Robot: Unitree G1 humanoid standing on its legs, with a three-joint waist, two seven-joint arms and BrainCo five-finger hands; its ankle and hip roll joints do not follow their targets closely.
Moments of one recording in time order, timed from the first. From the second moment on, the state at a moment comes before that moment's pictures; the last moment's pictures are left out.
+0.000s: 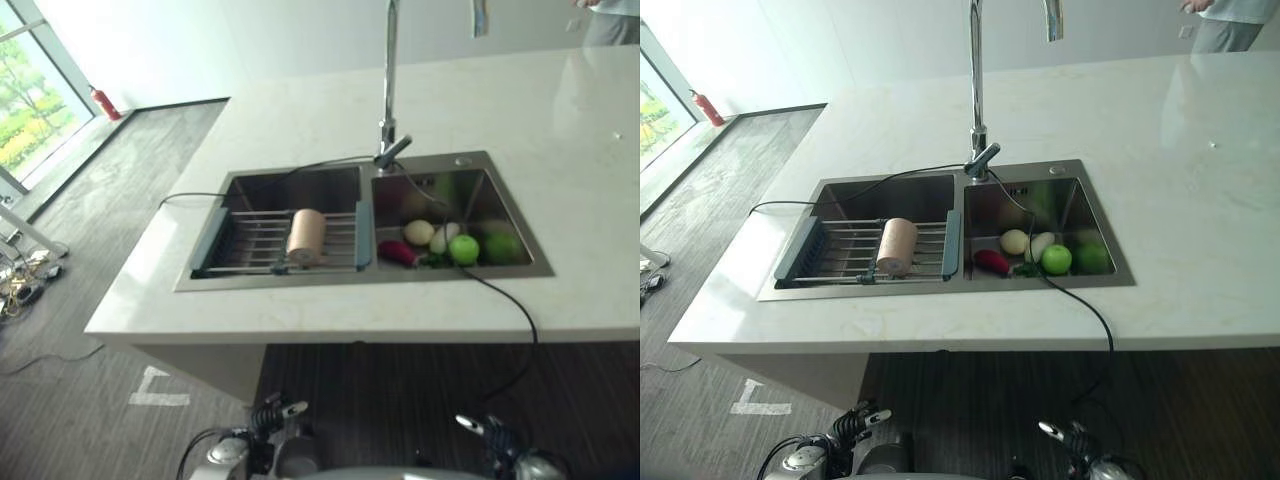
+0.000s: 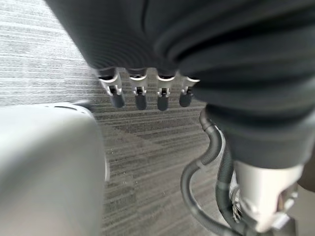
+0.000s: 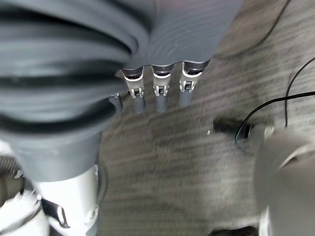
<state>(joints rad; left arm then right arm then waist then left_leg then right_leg) 0.10 0.28 -0.31 0.81 -0.33 0.03 -0.12 0.05 -0.35 0.19 1.09 0.47 -0.05 0.12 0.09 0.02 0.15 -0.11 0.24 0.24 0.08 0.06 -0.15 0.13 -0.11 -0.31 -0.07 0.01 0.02</state>
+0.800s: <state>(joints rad) 0.16 0.86 0.41 1.35 -0.42 0.25 0.19 0.13 -0.48 -0.04 1.21 0.49 -0.05 0.08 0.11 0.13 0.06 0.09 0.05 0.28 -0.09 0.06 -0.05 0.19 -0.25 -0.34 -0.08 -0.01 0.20</state>
